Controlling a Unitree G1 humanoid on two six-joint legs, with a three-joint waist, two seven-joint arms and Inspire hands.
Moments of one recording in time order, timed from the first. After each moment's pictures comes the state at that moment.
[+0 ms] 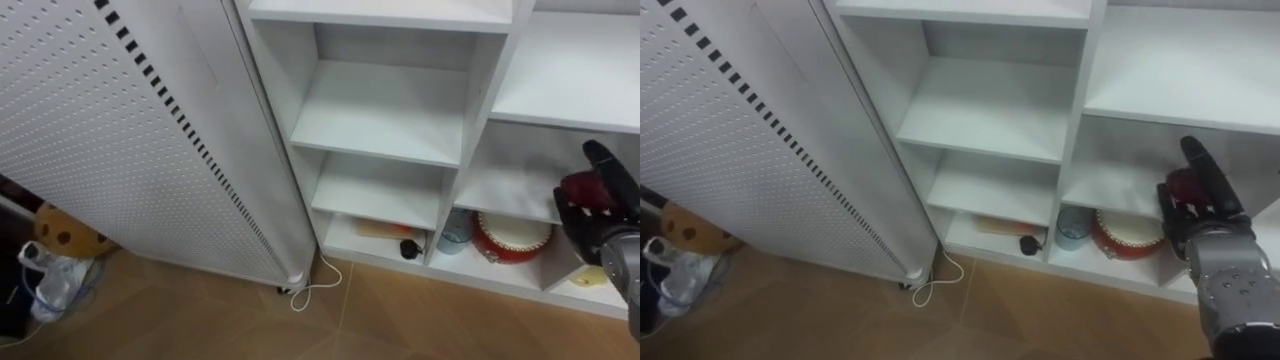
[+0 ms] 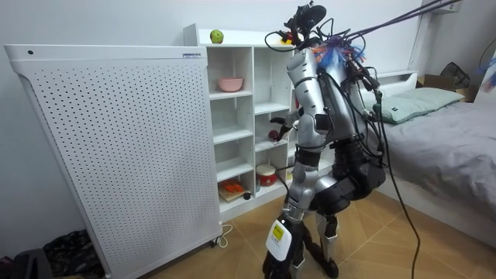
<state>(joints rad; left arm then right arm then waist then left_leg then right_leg) 0.09 0.30 -0.32 0.93 -0.03 0.07 0.27 -0.90 -0.54 -0.11 0.97 1.57 -0.10 -0.48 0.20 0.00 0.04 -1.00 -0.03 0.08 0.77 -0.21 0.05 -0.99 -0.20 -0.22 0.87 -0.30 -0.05</state>
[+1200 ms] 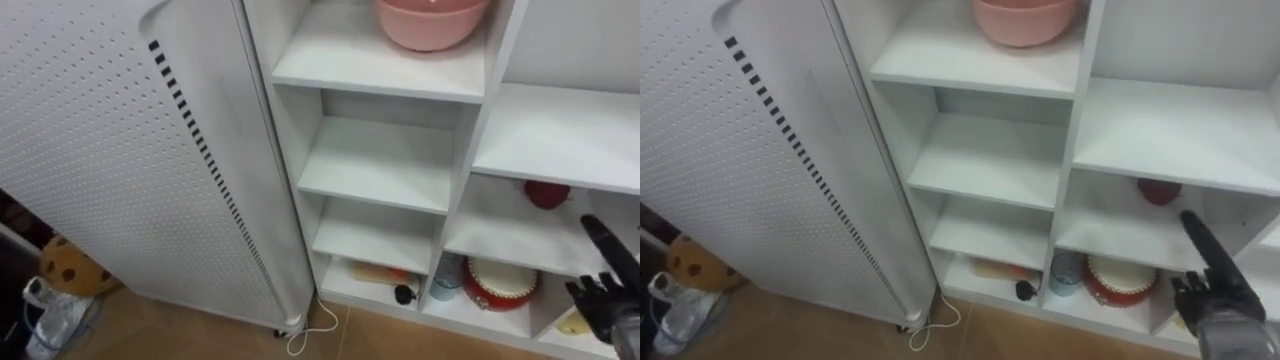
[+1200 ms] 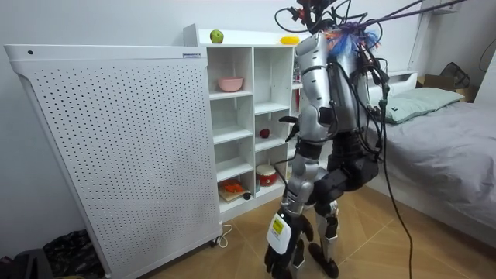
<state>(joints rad) 0.08 0.31 -0.31 1.06 0.01 0.06 0.16 -0.68 -0.54 -0.03 1.20 1.57 -0.07 -0.13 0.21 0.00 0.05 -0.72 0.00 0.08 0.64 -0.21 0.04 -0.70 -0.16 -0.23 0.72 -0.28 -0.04</state>
